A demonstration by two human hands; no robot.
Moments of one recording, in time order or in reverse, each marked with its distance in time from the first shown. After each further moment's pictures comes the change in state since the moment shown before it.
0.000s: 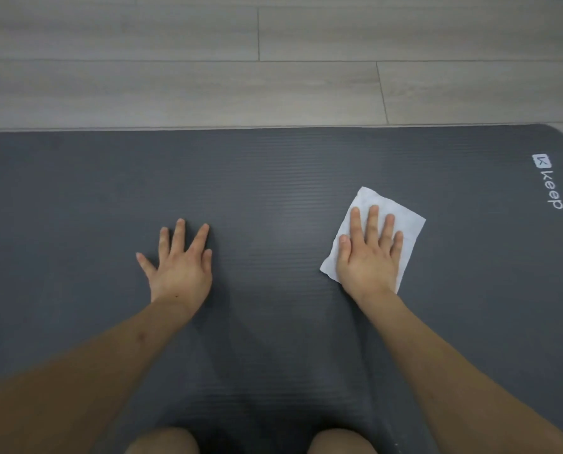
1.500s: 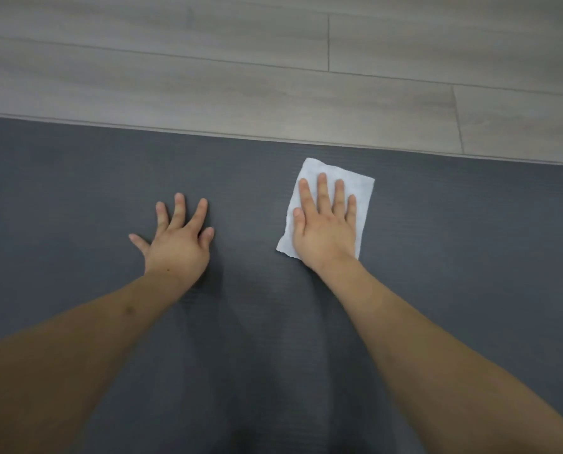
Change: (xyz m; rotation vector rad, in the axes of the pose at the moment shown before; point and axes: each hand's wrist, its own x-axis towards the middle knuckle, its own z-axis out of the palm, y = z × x) left_hand 0.100 -0.105 -0.041 -0.052 -0.040 -0.045; right_hand 0.068 -0.217 0.015 -0.057 -0.023 -0.298
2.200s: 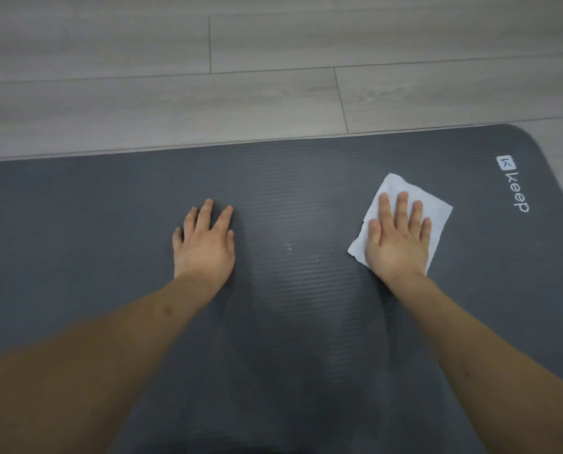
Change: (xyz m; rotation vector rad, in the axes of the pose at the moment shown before) left_hand -0.052 0.230 0.053 0.038 0.098 0.239; right_hand -0.083 0.317 -0.031 0.079 0.020 0.407
